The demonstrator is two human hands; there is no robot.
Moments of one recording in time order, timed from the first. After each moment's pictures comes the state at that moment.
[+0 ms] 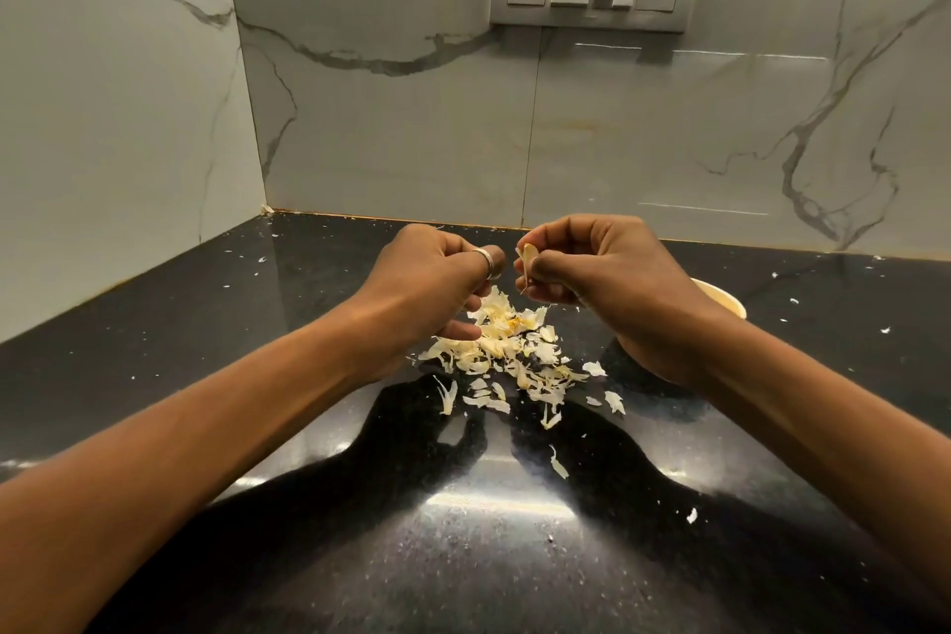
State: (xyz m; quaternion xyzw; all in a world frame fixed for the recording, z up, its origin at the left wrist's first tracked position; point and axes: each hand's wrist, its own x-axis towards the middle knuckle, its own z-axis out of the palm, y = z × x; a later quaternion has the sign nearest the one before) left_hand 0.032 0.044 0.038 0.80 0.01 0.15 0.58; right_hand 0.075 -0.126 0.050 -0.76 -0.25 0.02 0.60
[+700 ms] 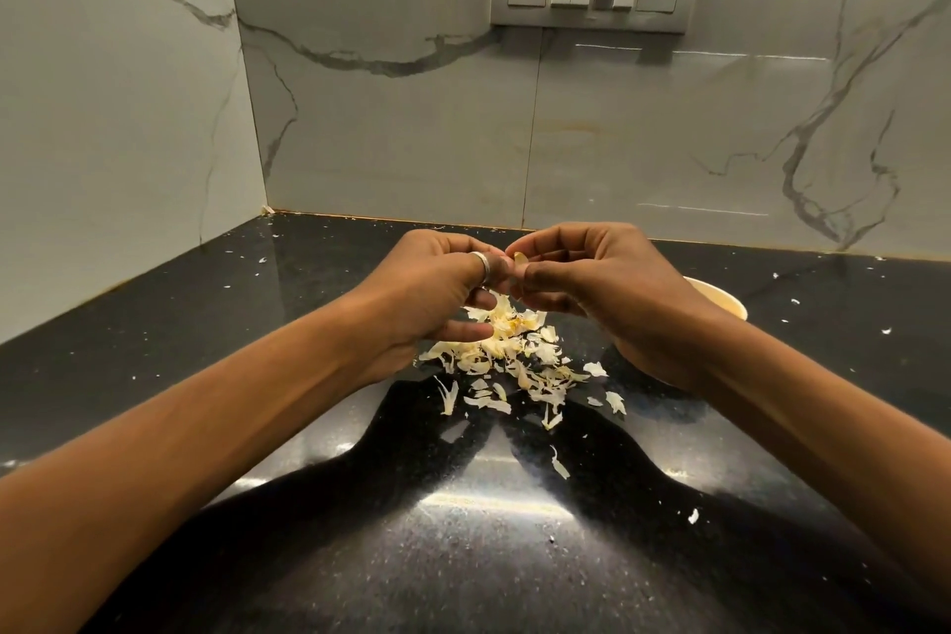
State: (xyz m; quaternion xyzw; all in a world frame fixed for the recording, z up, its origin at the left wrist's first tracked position) left_hand 0.028 0.042 0.043 0.75 0.02 0.07 0.66; right_hand 0.076 -0.125 0.050 -0.75 -0.26 0.08 0.60
